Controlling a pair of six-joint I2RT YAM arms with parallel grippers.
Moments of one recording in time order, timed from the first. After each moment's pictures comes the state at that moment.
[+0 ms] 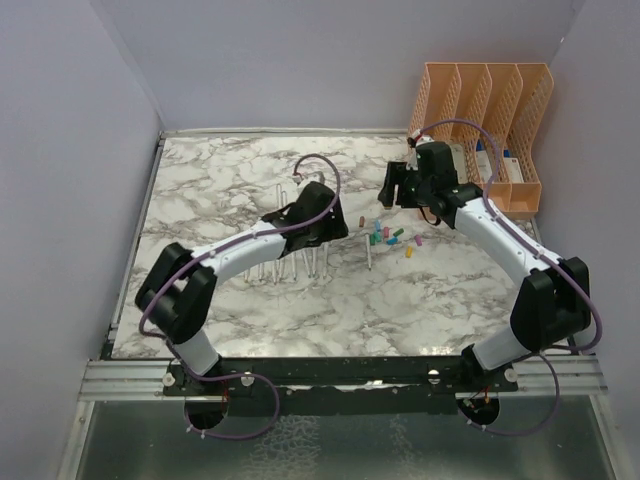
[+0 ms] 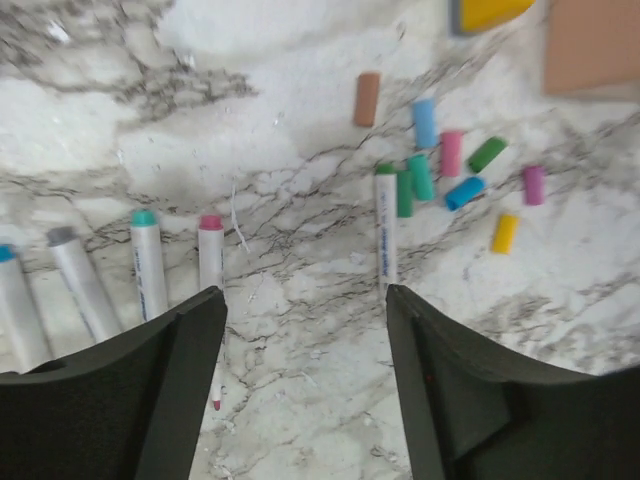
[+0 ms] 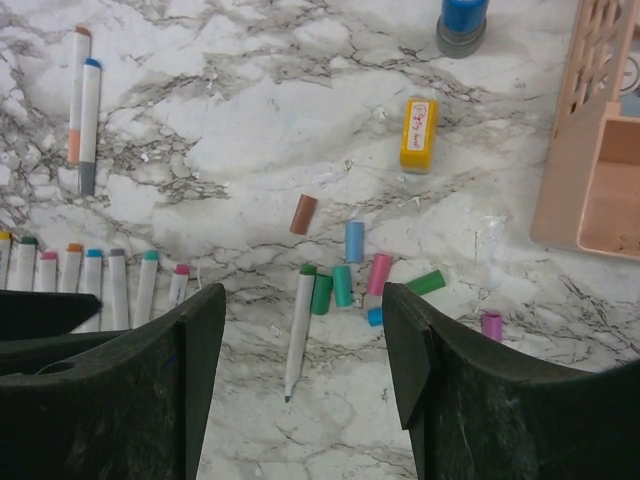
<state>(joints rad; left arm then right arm) -0.72 1.73 1.14 -0.22 -0.13 -0.79 0.36 1.52 1.22 -0.35 -0.02 0.31</state>
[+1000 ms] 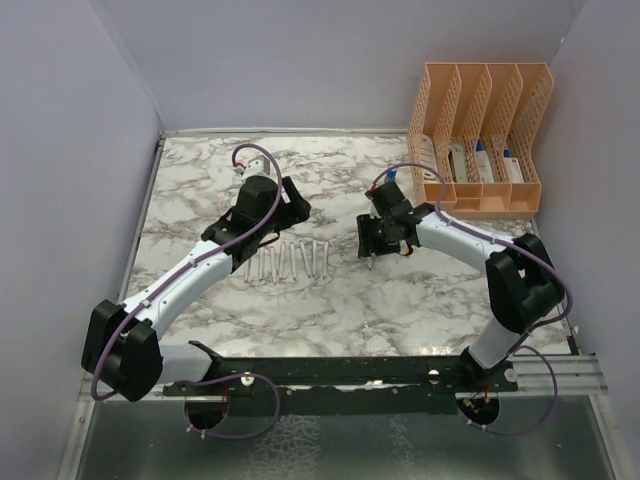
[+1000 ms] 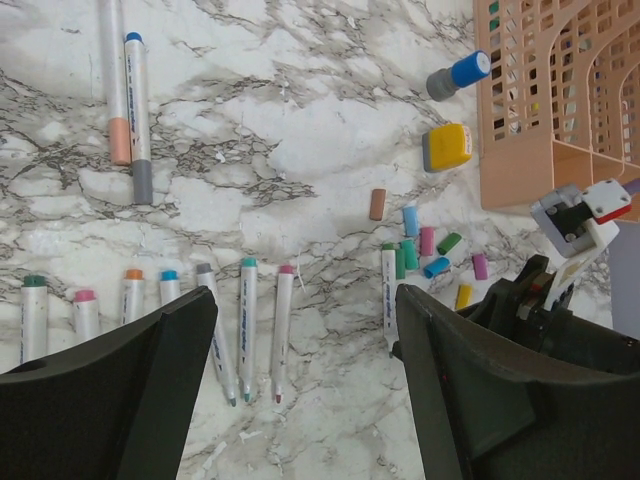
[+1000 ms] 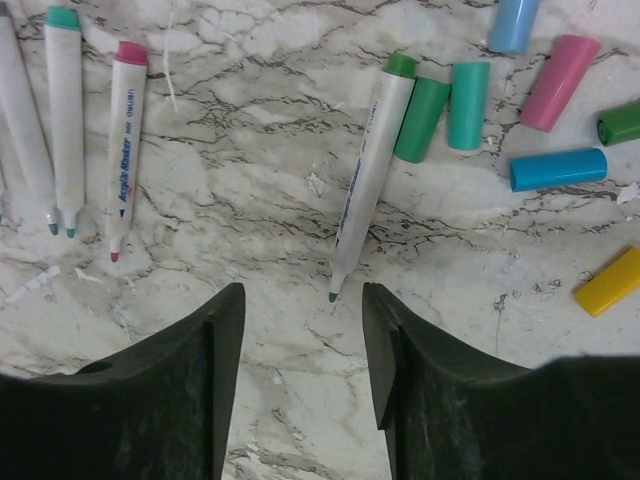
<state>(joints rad) -0.53 1.28 0.95 -0.18 -0.15 -0.73 0.57 1.67 1.11 -0.48 -0.06 0.37</state>
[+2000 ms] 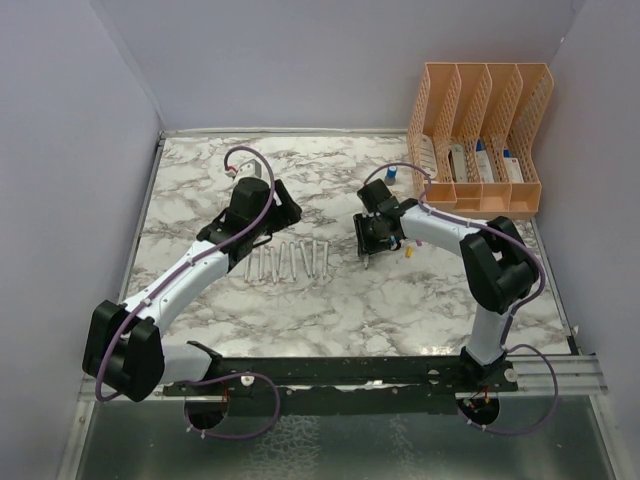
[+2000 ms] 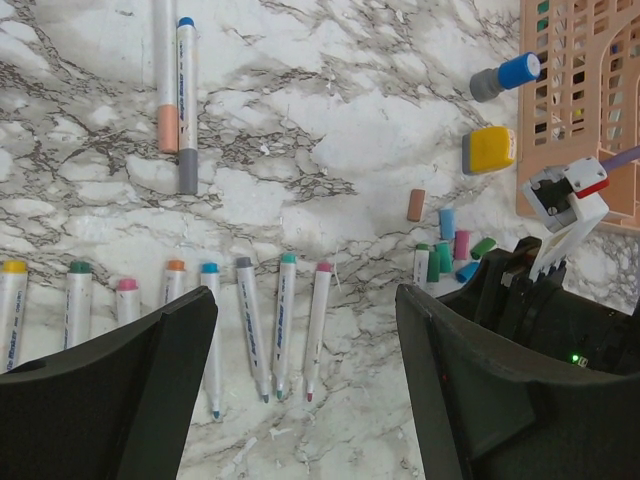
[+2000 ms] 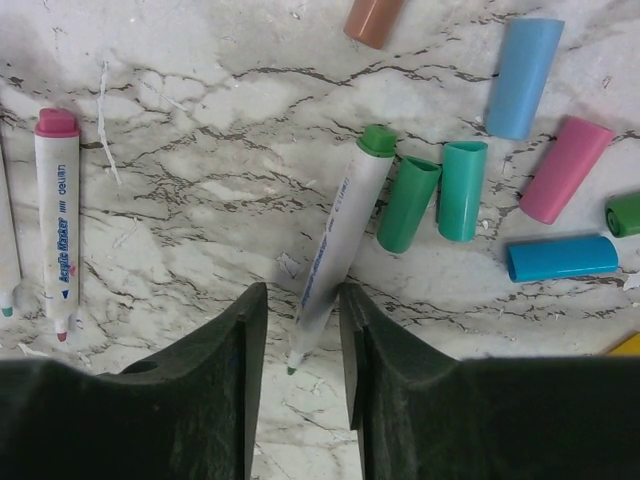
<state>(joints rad) -0.47 1.28 0.92 -0.19 -0.12 -0.73 0.57 1.86 1.21 -0.46 -0.01 0.35</state>
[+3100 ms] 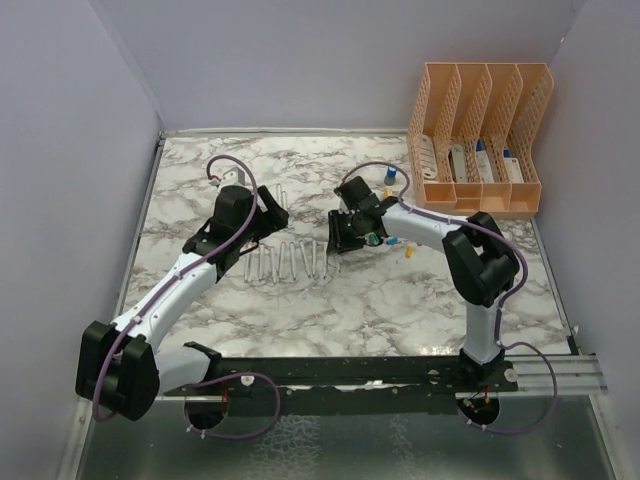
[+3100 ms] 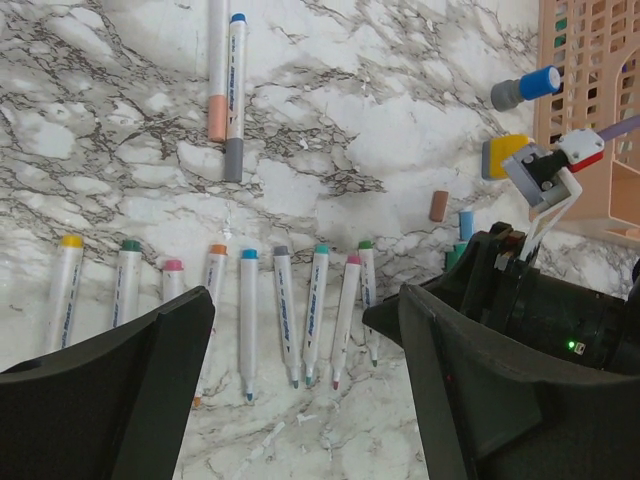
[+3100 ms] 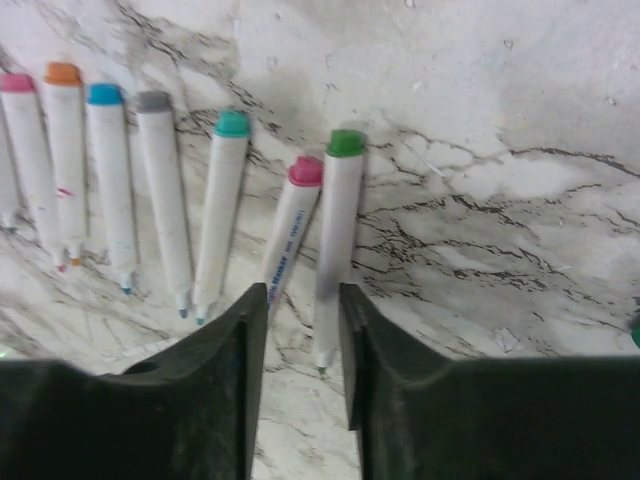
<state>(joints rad) -0.39 1.18 0.82 -0.20 -0.08 -0.73 0.65 1.96 1.32 -0.39 -0.20 0.47</state>
